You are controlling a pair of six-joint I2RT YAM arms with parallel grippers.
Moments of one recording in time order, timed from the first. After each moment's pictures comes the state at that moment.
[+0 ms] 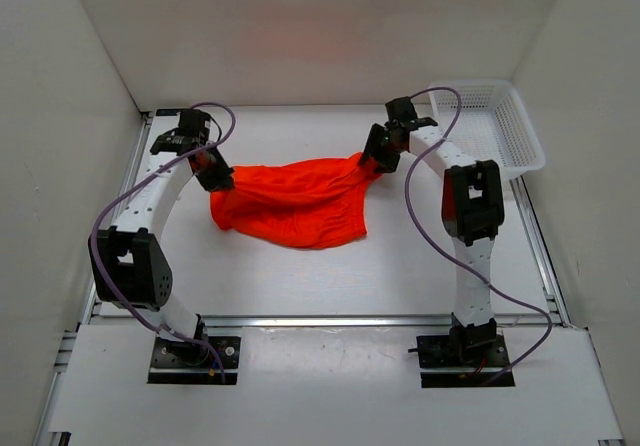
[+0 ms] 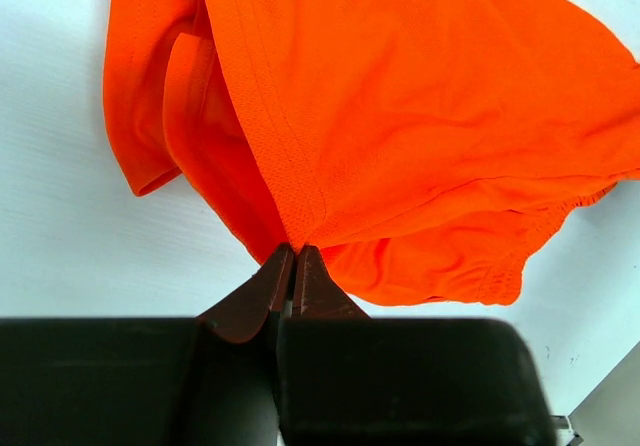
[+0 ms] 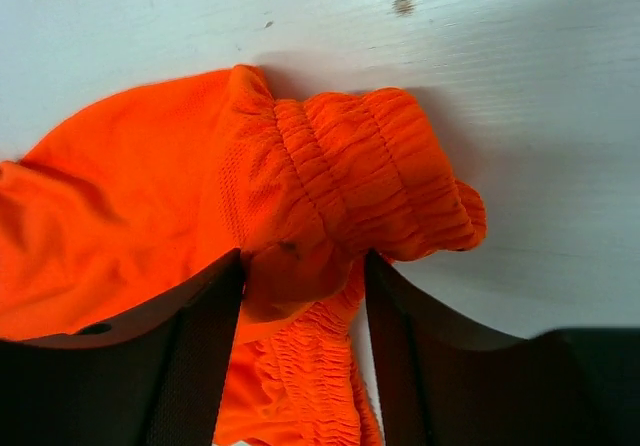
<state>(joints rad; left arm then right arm) -0.10 1.59 1.40 -0.87 0.05 -0.64 0.29 2.20 1.81 -0.62 -0.23 0.59</state>
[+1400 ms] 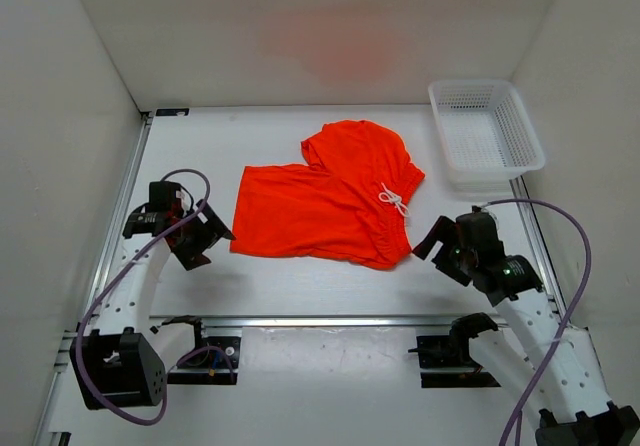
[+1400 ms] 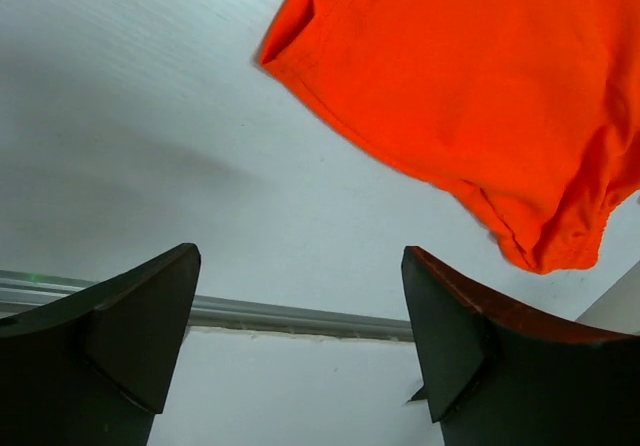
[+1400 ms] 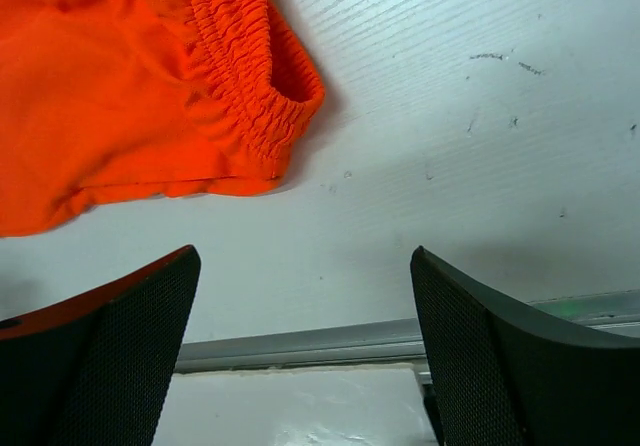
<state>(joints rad) 0.06 1.06 0.83 -0.92 0.23 -0.64 0.33 0.66 0.65 -0.87 0.06 0.77</state>
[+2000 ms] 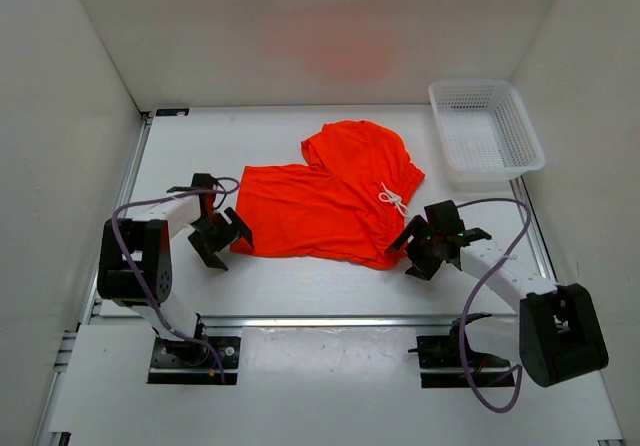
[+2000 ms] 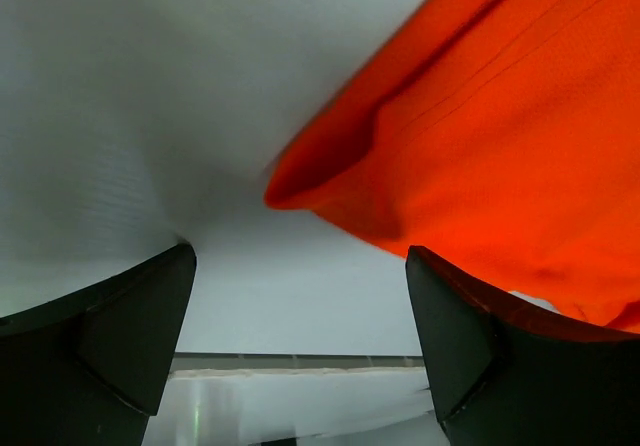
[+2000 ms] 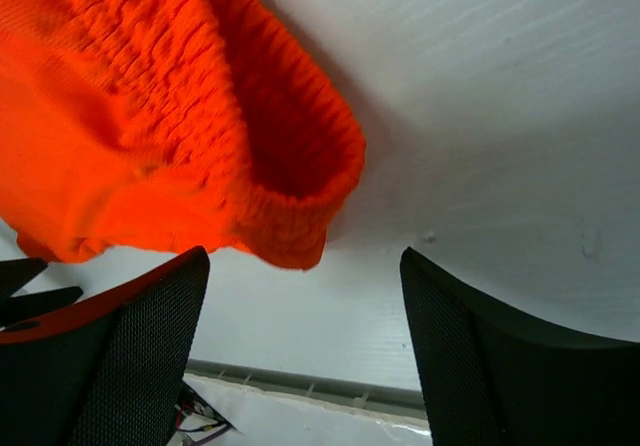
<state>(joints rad) -0.05 1.57 0.86 -0.74 0.19 -0.71 0.32 1.14 0.54 -0.47 -0.18 1.02</state>
